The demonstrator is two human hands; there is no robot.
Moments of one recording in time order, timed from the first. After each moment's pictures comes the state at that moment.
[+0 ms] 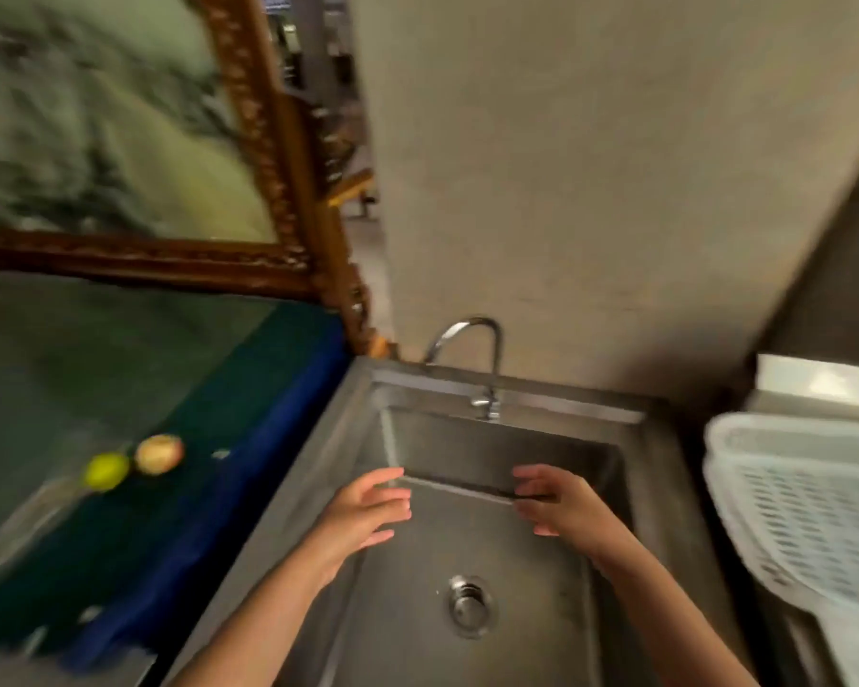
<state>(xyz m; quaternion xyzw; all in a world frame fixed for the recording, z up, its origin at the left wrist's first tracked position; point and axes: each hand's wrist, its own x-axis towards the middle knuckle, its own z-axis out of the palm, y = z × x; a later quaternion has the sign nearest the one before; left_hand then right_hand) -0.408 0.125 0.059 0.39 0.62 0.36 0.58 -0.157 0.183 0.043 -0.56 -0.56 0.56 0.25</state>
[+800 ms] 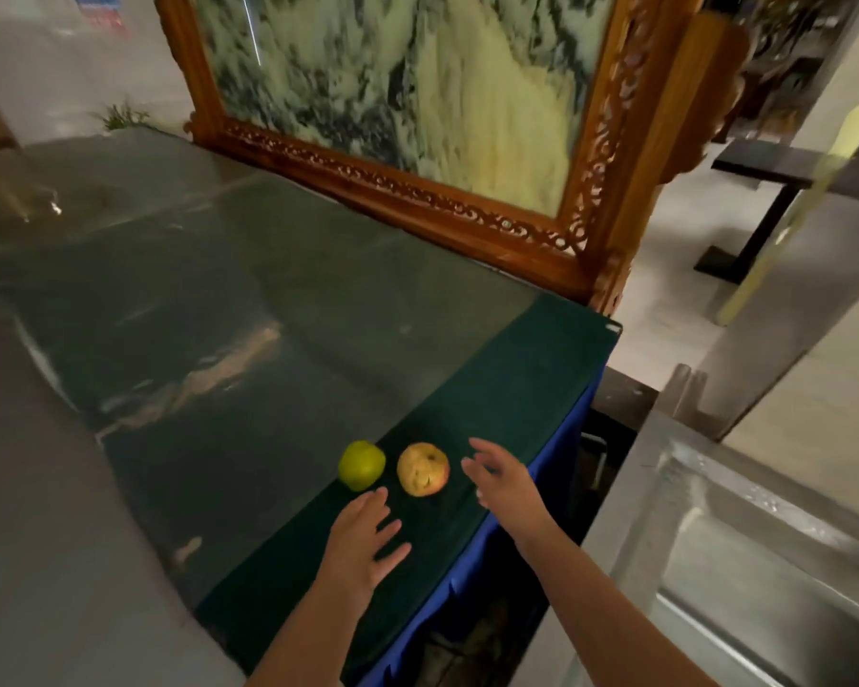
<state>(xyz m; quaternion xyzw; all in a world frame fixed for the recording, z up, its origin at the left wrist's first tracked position) -0.799 0.140 -0.056 -0.14 0.57 0.65 0.48 -0.688 0.274 -0.042 -0.46 -0.64 0.59 0.16</state>
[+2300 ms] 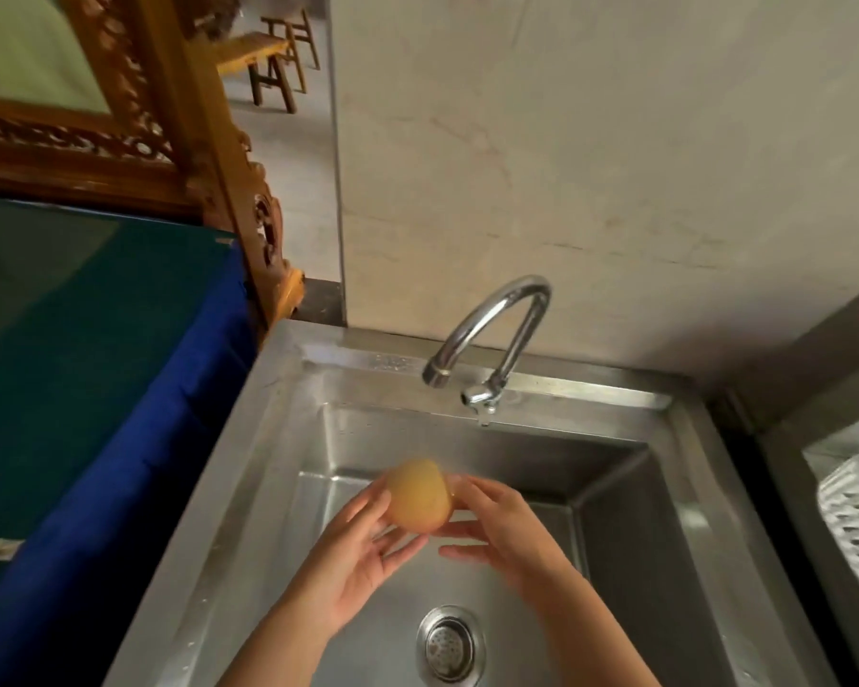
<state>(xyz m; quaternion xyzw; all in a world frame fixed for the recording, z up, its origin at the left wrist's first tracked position) -0.469 0.301 -0.128 0.09 0.38 0.46 0.80 -0.297 0.323 -0.088 -0.56 -0.33 0.70 0.29</state>
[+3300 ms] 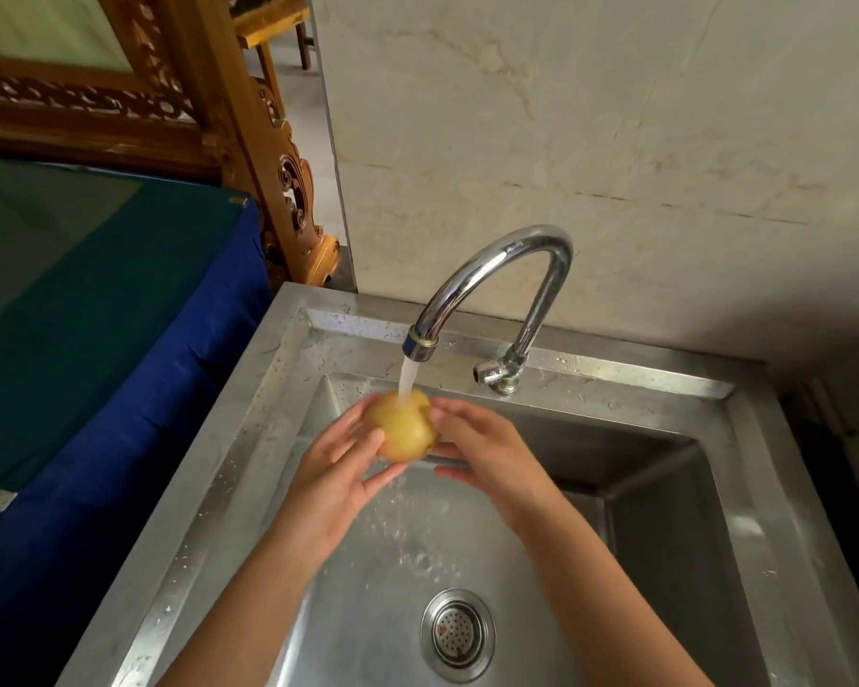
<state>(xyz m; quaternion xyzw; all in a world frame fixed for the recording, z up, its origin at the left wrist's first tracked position) -0.459 0.340 -0.126 0.23 0.44 0.55 0.67 -0.292 0.376 -0.089 -0.53 -0.42 0.67 0.29</state>
